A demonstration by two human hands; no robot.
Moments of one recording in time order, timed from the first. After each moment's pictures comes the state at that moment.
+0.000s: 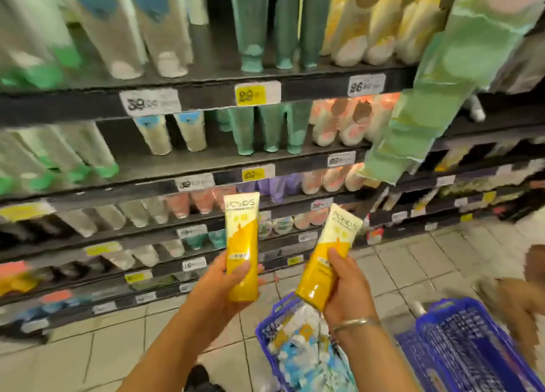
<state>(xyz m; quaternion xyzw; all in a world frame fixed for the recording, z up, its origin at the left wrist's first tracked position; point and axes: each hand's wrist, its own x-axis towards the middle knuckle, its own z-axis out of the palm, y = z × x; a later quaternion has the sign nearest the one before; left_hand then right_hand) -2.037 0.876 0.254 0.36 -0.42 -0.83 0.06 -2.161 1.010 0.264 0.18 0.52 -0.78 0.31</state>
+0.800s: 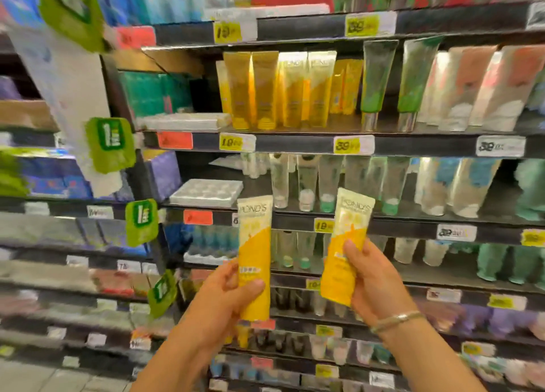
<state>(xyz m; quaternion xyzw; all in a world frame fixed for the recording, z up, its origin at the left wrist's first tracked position) -1.557 0.726 0.462 0.37 -0.48 -0.68 0.41 -1.770 0.759 0.479 -0.28 0.39 -0.70 0.53</state>
